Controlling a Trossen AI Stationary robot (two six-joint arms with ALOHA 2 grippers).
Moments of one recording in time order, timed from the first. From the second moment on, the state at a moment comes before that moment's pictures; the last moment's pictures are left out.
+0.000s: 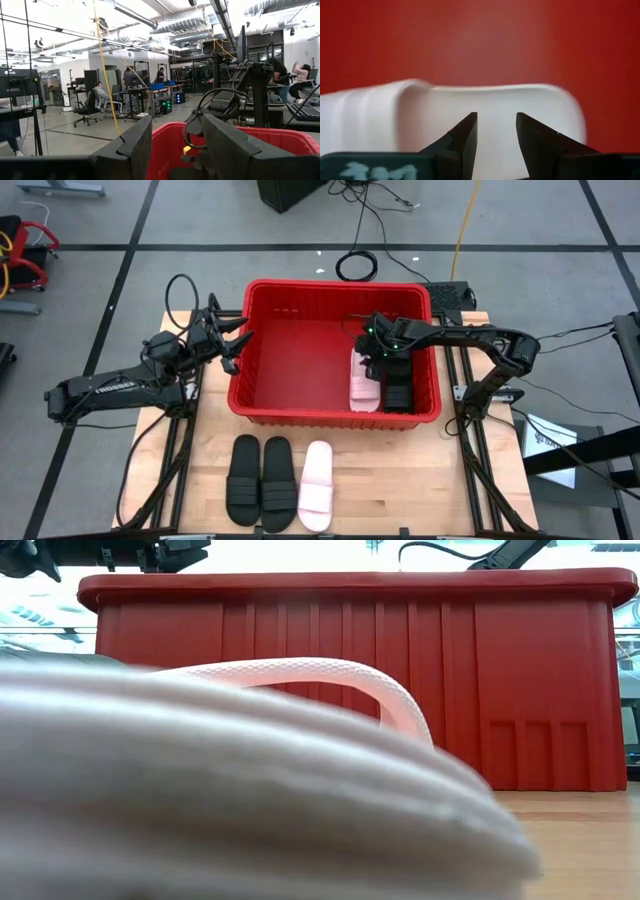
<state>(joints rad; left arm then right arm) 0.34 0.60 0.44 0.47 -0.05 0.10 -0.50 1.61 0.96 -0.40 -0.18 -0.35</state>
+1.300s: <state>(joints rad) 0.31 0.61 0.44 0.51 0.09 0.11 -0.39 1.30 0.96 0.15 -0.16 -0.12</state>
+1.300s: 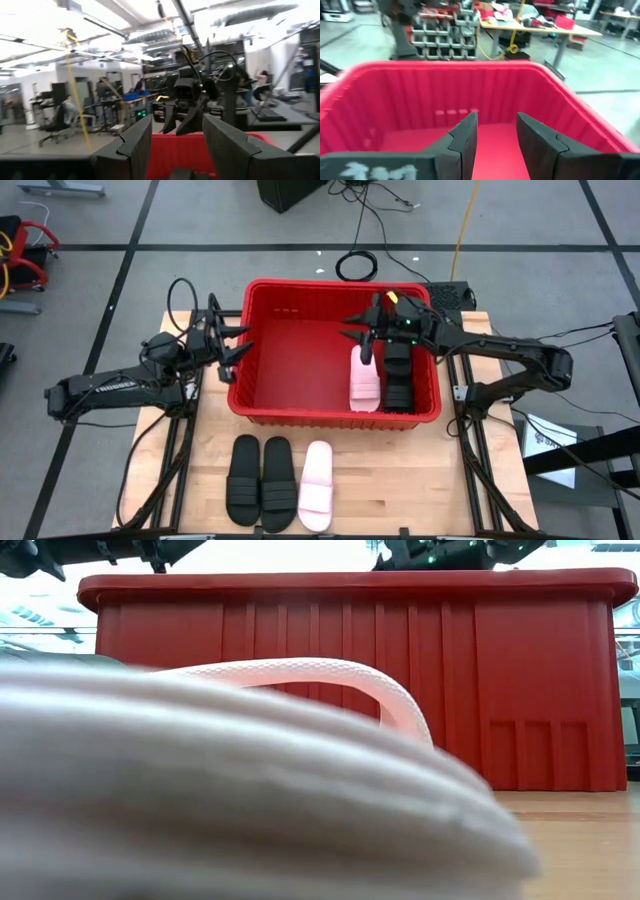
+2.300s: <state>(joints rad) -0.11 0.61 0.44 0.47 0.07 0.21 0.19 1.32 0.96 0.22 -0.15 -0.06</state>
